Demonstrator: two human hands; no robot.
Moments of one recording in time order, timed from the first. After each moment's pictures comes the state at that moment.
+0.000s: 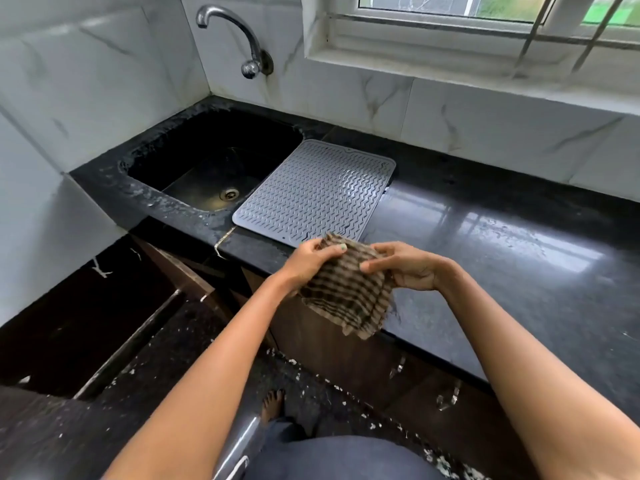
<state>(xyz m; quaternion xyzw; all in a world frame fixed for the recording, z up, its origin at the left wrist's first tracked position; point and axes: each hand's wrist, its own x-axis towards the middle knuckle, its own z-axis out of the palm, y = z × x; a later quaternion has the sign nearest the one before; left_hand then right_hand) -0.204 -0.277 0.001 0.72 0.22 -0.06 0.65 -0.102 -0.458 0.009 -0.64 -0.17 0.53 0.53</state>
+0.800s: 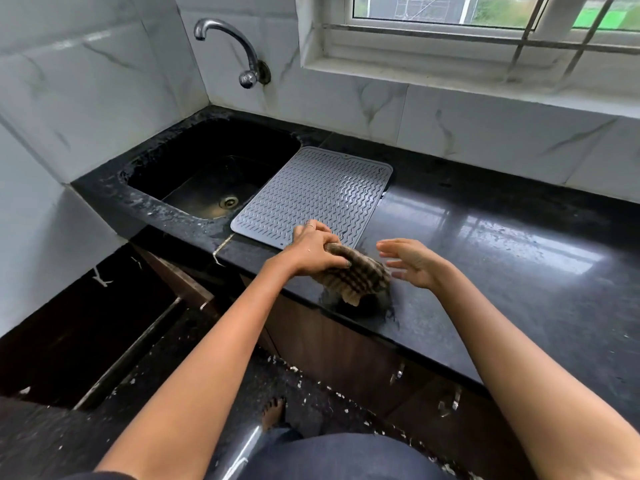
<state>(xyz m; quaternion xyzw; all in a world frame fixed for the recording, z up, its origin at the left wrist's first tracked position) -0.187 -0.277 0.037 0.93 0.12 -0.09 0.35 -0.081 -0.457 -0.006 -0.72 0.02 0.37 0.59</state>
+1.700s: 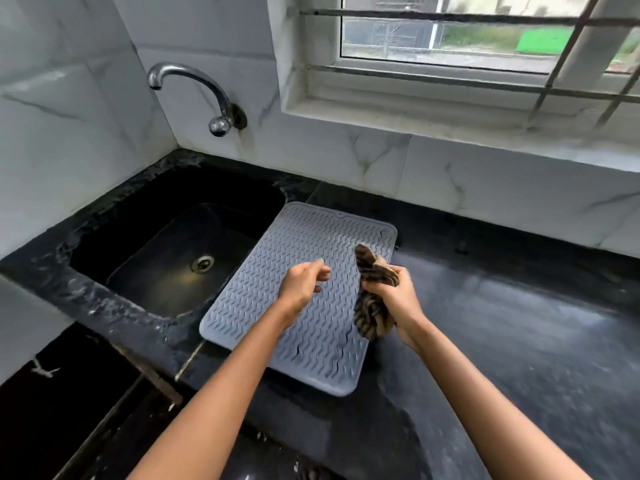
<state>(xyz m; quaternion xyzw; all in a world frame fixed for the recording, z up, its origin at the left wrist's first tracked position) -0.010 -0.194 -0.003 0.73 0.29 -0.01 0.62 0.032 -0.358 -0.019 -0.72 -0.01 0.15 0.68</state>
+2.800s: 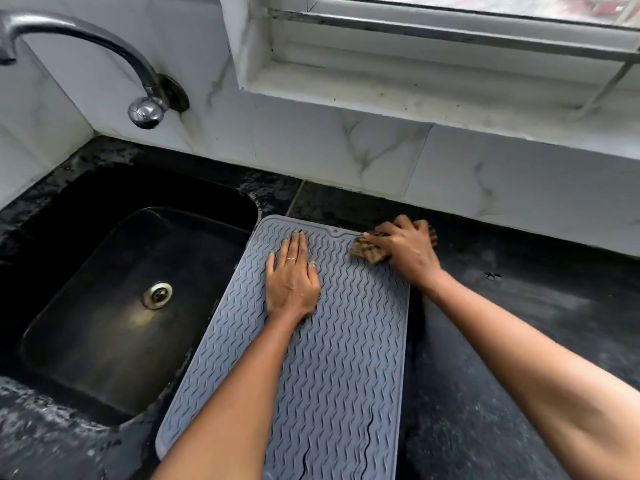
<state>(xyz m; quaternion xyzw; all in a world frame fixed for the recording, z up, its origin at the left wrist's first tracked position) 0.138 -0.121 -0.100 0.98 0.14 0.03 0.14 0.245 -0.322 -0.061 -0.94 -0.33 -0.06 -0.02</state>
